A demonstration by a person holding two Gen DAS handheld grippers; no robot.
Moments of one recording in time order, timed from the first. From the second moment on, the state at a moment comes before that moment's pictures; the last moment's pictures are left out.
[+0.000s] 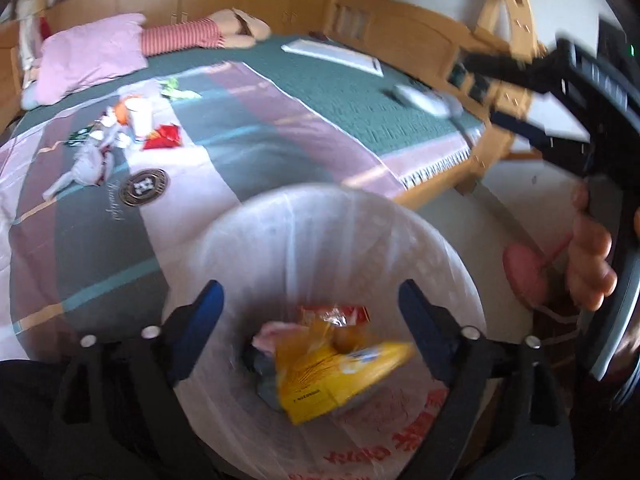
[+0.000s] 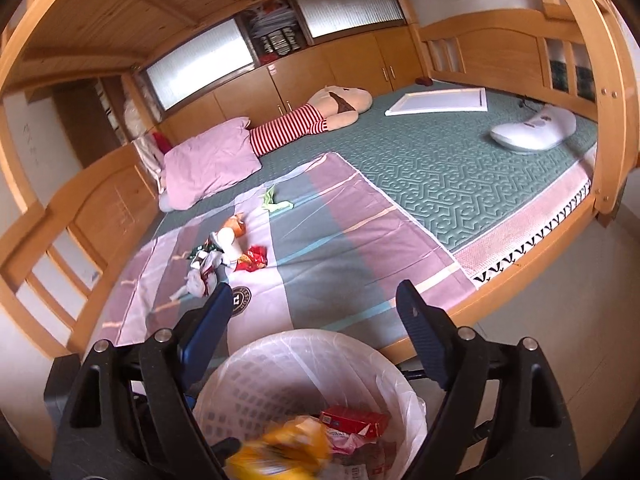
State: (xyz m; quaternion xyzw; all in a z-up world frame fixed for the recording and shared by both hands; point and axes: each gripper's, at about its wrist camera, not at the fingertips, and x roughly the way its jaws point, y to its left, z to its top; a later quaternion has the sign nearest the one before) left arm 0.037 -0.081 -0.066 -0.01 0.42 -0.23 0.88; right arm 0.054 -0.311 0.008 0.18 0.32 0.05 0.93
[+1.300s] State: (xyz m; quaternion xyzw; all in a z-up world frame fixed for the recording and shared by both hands) left arm 0.148 0.234 -0.145 -0.36 0.36 0.25 0.82; right arm 0.305 0.012 -0.154 0.01 0.57 0.34 0.74
